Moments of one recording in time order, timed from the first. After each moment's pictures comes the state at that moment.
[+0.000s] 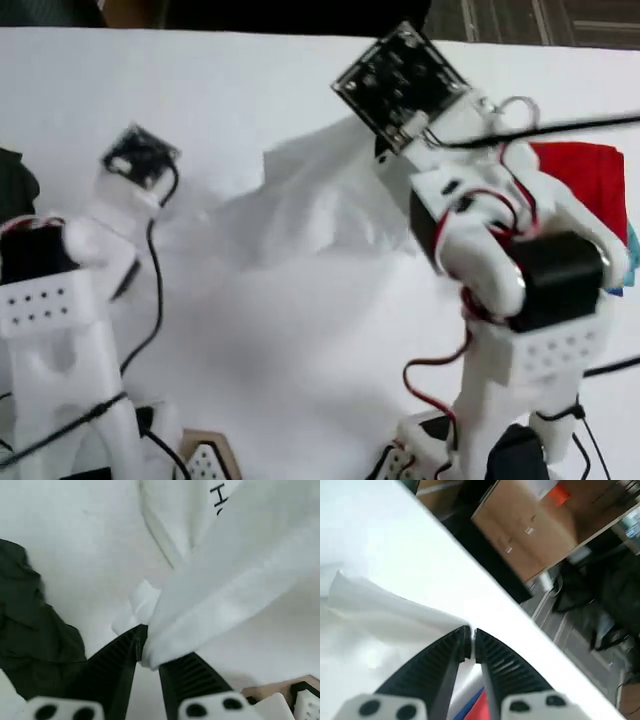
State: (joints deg) left arm -21.2 -36.6 28.2 89.7 -39.6; right arm -18.4 -21.8 -29.7 90.2 37.1
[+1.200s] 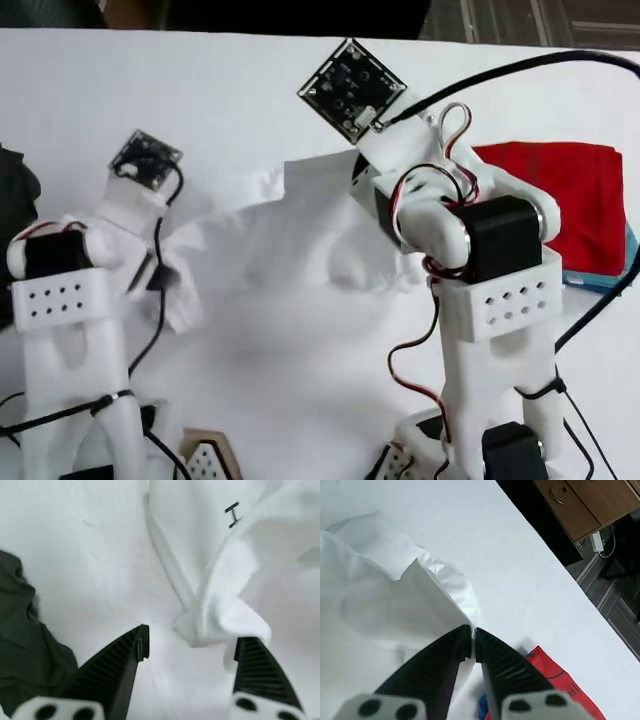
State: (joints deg) left arm -19.3 -36.6 34.7 78.3 -35.7; right arm -21.0 -21.8 -17.2 90.2 35.6
